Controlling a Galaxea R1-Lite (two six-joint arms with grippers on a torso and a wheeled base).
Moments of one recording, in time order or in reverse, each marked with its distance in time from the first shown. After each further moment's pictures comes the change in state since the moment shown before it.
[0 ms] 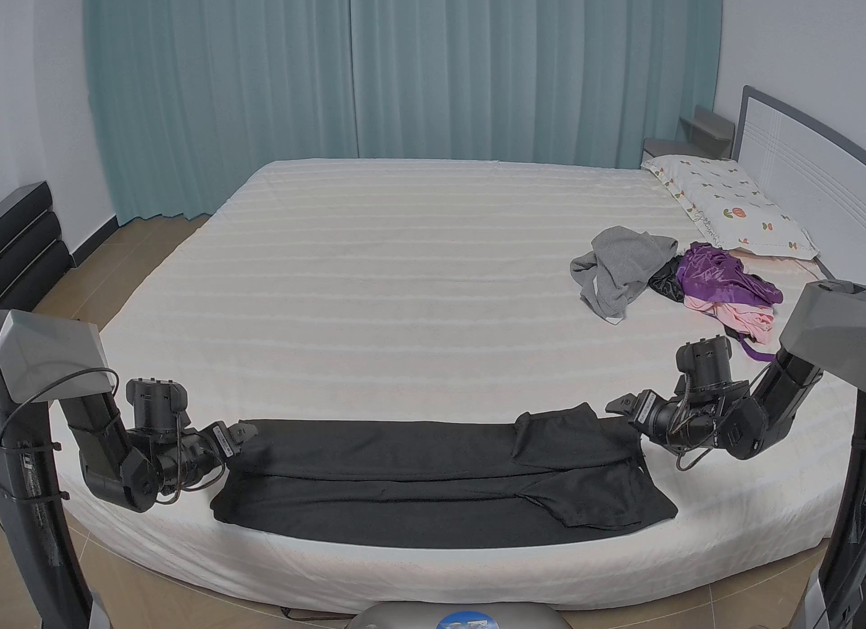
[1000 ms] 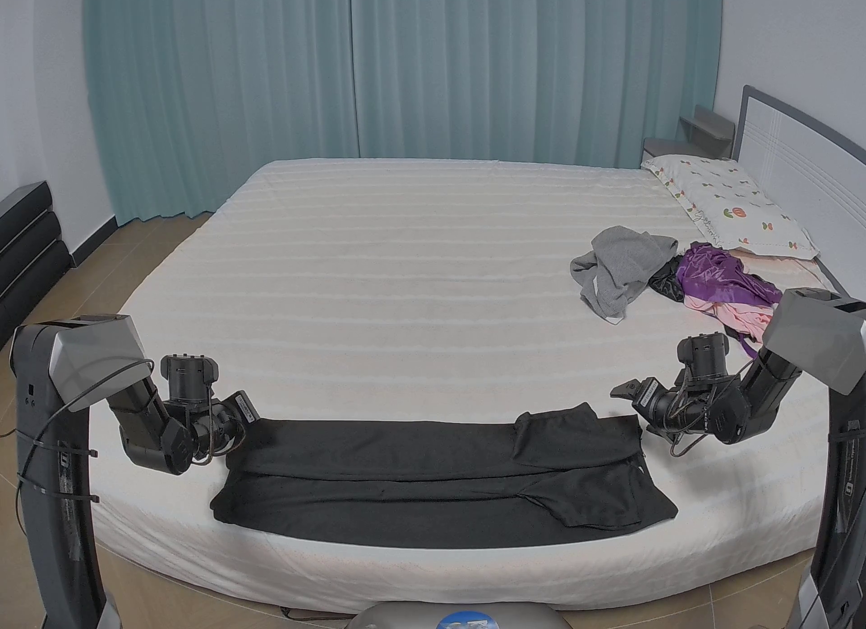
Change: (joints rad) left arm -0.008 0.192 -0.387 0.141 0.053 -0.026; right arm -0.093 0.169 -0.187 -0.013 0.090 0.052
